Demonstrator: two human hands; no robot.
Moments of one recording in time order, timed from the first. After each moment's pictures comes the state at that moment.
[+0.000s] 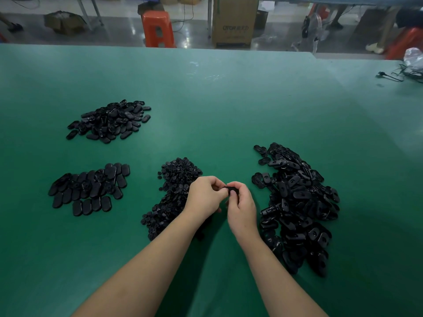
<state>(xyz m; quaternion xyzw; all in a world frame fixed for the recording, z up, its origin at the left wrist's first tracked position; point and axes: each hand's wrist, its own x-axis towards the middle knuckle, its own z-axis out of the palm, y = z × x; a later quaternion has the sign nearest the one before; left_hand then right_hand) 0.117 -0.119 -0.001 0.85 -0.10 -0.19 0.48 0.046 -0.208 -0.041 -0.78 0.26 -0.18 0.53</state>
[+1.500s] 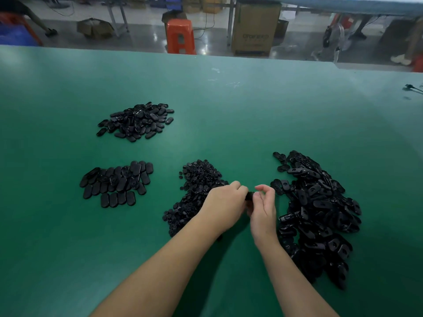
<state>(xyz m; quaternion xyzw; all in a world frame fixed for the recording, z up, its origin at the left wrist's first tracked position) 0.108 -0.104 0.003 0.91 -0.39 0.02 0.12 0.045 -0.206 -0.041 -0.71 0.26 -0.21 0.62</state>
